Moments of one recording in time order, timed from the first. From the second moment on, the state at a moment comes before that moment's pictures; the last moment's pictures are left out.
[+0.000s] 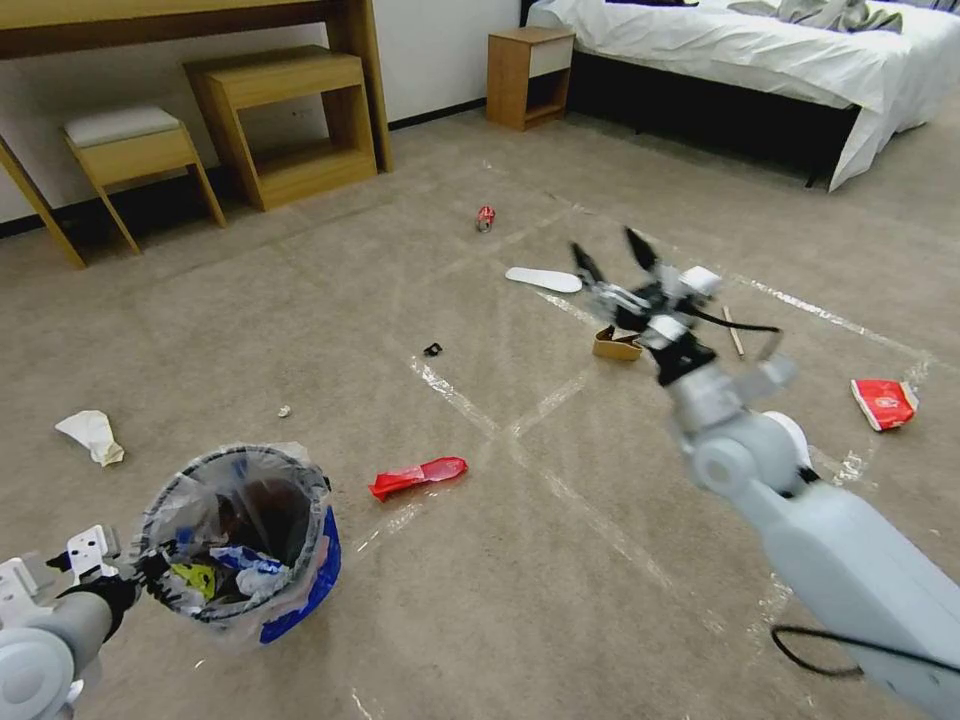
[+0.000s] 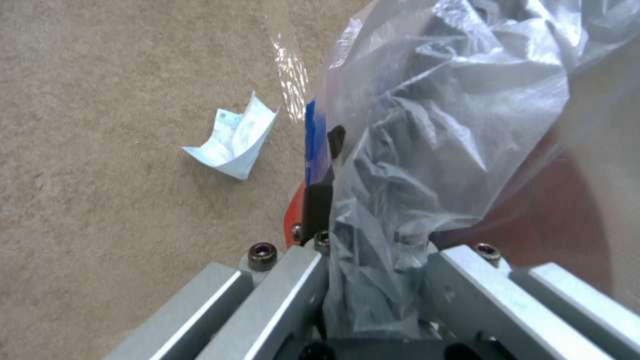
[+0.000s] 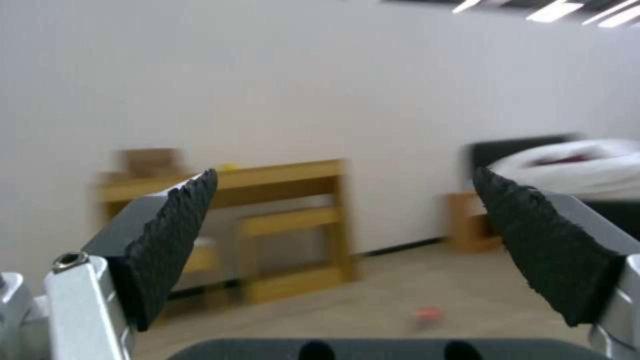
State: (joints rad) left arm 1.71 -0.99 -0.98 -2.08 -1.25 0.56 -0.46; right arm -0.98 0.85 0.33 1.94 0.82 0.28 0.04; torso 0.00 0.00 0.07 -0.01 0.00
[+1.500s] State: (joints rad) left arm 1.76 -1.10 -1.03 -2.13 -1.19 0.55 -0.43; right arm -1.38 1.09 0.50 2.02 0.36 0.26 0.17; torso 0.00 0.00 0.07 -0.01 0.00
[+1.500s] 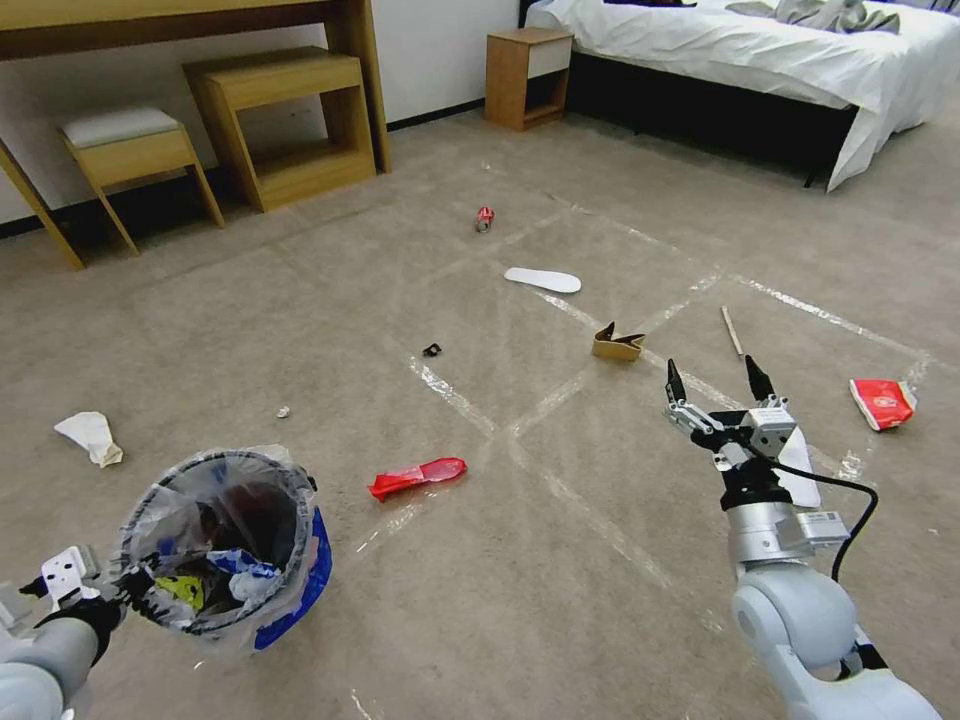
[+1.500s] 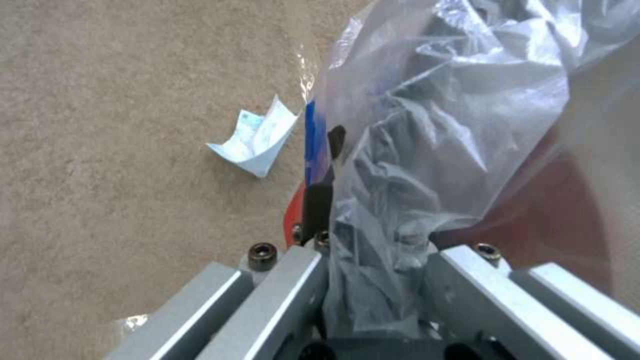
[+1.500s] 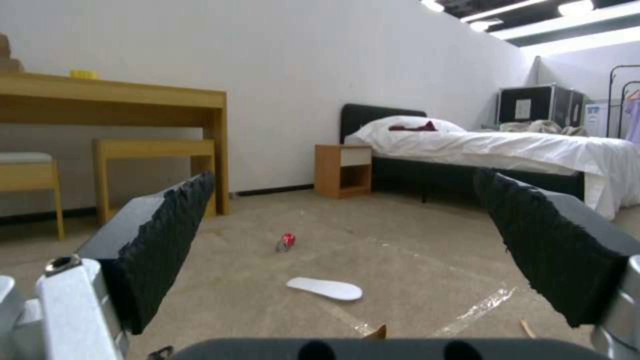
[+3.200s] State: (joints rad) left arm 1.77 -1.10 -1.03 -2.14 -1.18 0.54 -0.43; right arm -1.37 1.09 0.49 2.01 0.36 0.27 0.15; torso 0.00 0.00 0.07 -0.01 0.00
